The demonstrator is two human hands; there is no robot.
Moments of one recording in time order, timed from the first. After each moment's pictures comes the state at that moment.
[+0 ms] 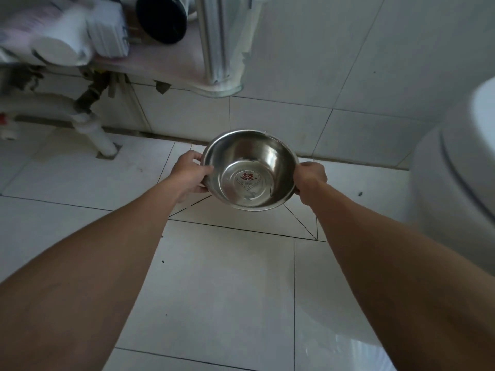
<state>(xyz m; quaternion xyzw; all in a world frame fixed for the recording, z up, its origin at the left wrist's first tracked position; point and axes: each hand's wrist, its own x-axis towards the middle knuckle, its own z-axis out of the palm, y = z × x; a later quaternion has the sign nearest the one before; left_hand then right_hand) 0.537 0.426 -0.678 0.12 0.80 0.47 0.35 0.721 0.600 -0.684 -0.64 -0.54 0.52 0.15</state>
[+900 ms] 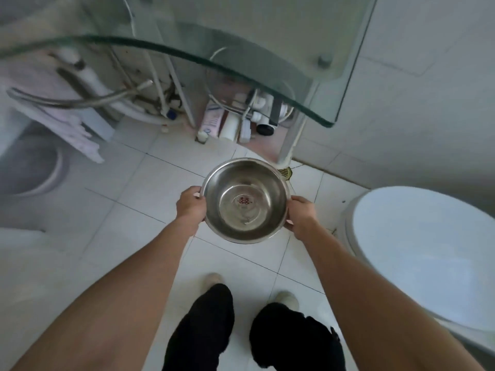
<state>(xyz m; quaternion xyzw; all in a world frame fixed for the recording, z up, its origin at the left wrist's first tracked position) 0.626 0.195 -0.299 -0.13 0.85 0.42 0.30 0.769 0.400 -0.295 -0.62 -0.48 0.62 -0.05</state>
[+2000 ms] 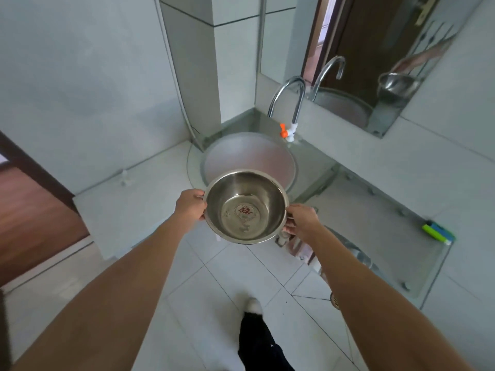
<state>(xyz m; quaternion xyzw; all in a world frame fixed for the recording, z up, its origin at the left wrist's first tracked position) 0.394 -0.073 0.134 -0.21 0.79 0.56 0.13 0.443 0.200 0.115 -0.39 -0.60 0.69 -0.09</state>
